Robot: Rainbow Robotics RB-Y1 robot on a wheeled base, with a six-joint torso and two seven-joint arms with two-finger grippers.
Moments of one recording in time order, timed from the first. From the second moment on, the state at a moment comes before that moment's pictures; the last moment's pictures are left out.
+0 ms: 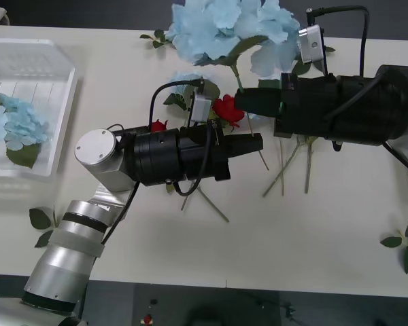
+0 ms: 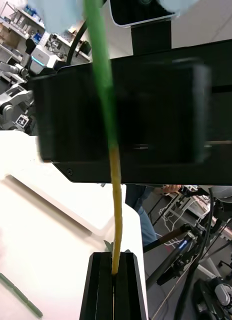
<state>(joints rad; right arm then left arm) -0.43 -0.73 0.25 -1.80 -2.06 0.90 2.31 -0.40 0.07 -0.12 -1.40 1.79 1.22 -2.74</state>
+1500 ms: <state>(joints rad) -0.43 -1.08 0.25 -1.80 -1.55 0.97 1.16 -0.29 0.90 0.58 -1.45 1.32 1.35 -2.17</state>
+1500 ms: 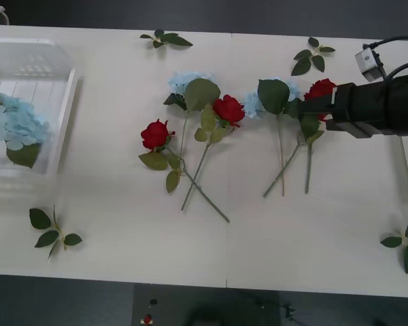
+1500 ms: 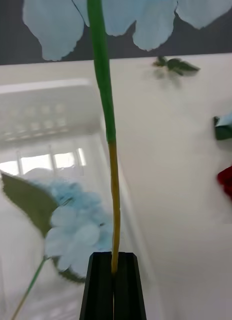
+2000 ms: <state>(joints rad) -0.43 -1.14 0.25 -1.64 -1.36 1.03 0.79 -0.21 0.95 0.58 -1.45 1.11 1.28 -2.17</state>
